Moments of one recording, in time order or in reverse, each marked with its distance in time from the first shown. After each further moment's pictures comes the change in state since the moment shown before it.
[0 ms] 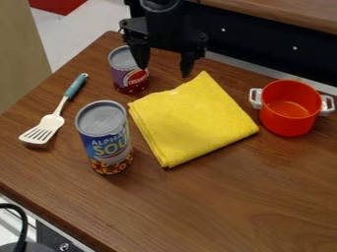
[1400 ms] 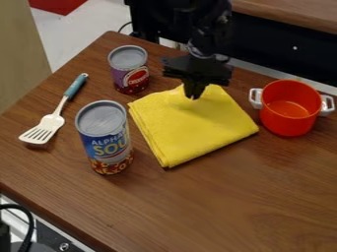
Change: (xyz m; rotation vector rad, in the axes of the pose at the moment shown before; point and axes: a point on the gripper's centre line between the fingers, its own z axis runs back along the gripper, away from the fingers) arm 0.030 -0.028 -0.114 0.111 0.013 0.135
